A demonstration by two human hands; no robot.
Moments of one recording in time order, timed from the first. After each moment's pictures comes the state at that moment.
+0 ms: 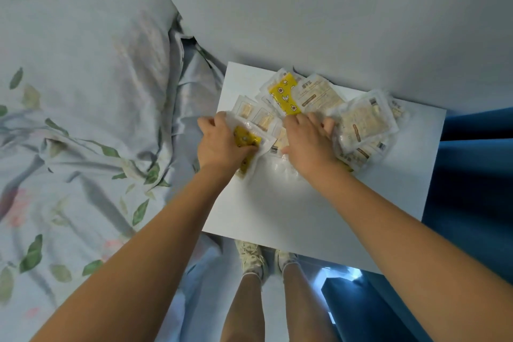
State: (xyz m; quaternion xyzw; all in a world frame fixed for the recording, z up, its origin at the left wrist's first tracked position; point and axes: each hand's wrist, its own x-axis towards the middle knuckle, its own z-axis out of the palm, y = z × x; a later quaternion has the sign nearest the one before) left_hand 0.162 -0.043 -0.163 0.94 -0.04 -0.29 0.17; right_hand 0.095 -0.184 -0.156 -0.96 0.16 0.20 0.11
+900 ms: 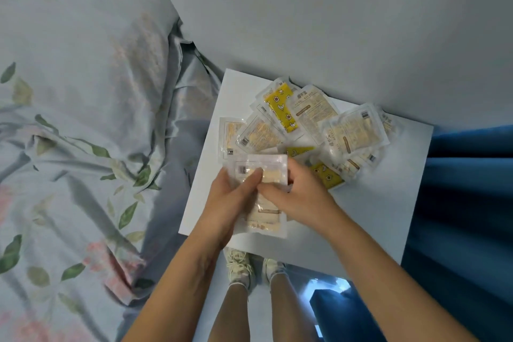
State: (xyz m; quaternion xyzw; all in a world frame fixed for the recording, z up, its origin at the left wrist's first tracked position) left_hand 0.089 -0.032 -0.114 0.60 0.18 -0.41 0.67; right_hand 0.047 -0.164 -0.097 -0.70 0.30 0.23 0.60
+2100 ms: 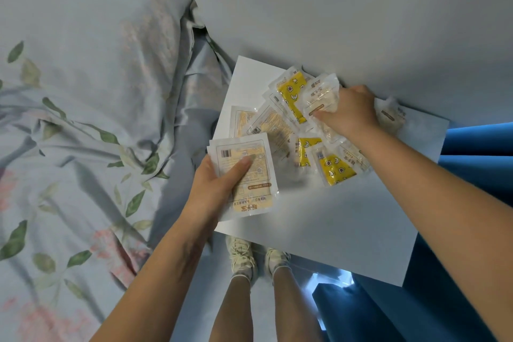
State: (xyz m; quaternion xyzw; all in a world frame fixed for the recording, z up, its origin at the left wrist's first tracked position) left_hand 0.103 0.003 -0.122 0.60 0.21 -0.39 0.66; right_hand 0.121 -0.258 -0.167 -0.91 0.30 0.20 0.20
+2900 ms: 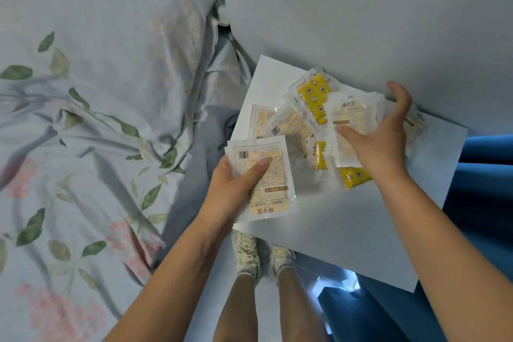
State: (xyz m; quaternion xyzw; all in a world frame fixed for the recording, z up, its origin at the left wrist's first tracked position) left_hand 0.101 0.014 -0.118 0.60 0.22 -0.40 0.66; right_hand 0.078 -0.214 -0.124 -0.81 0.39 -0.02 0.43
